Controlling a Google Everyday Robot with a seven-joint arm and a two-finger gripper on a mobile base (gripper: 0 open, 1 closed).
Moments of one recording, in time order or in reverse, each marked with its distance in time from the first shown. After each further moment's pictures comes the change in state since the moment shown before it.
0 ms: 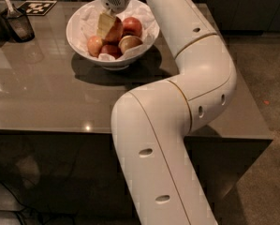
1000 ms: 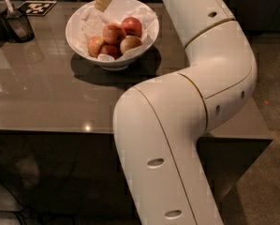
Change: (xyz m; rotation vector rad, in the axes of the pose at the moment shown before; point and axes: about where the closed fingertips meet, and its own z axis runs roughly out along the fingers) arm -0.030 -0.002 -0.063 0.104 -0.056 0.039
